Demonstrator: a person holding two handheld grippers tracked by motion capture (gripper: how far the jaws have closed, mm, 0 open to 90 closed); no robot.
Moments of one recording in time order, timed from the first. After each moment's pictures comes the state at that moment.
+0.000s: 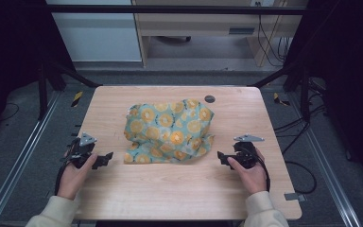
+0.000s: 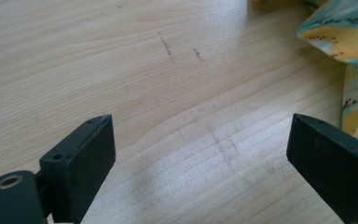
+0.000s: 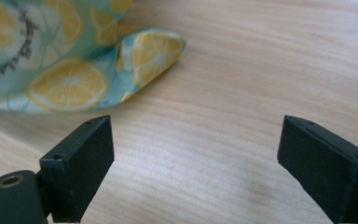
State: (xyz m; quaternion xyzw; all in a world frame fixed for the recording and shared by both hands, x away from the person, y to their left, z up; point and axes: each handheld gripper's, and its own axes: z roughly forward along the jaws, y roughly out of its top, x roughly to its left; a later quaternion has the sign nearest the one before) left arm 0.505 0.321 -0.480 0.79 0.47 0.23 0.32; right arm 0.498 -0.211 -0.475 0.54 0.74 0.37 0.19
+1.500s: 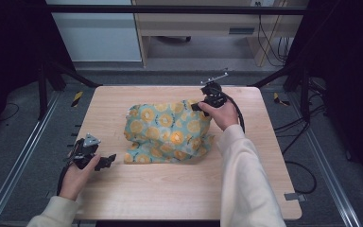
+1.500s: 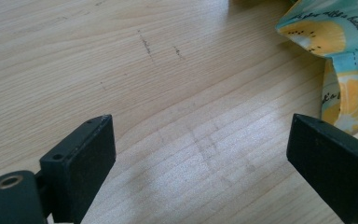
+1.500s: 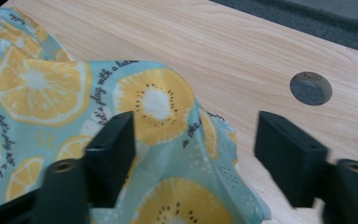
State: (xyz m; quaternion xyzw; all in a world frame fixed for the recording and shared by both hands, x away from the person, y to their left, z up) left arm 0.504 0.313 -0.480 0.80 0.46 0.22 0.31; right arm 0.645 -0.122 -0.367 0.47 0.80 0.34 0.13
